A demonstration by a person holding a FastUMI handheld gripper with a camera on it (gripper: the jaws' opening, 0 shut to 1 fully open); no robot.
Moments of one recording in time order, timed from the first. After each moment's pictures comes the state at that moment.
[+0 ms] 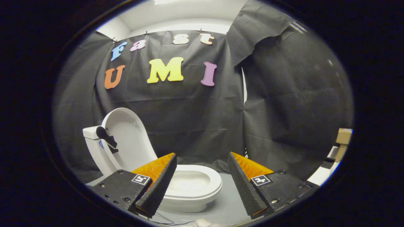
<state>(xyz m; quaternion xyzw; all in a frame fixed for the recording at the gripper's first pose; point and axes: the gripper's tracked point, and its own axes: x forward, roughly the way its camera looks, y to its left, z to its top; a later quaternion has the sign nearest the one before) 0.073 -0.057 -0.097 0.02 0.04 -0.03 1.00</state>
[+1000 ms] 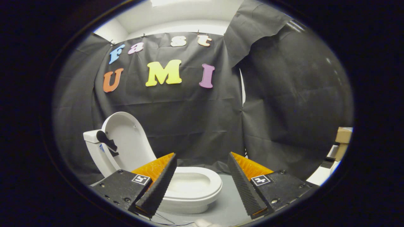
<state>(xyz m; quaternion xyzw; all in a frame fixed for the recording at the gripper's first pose) 0.072 -0.060 -0.091 0.03 0.03 -0.03 1.00</state>
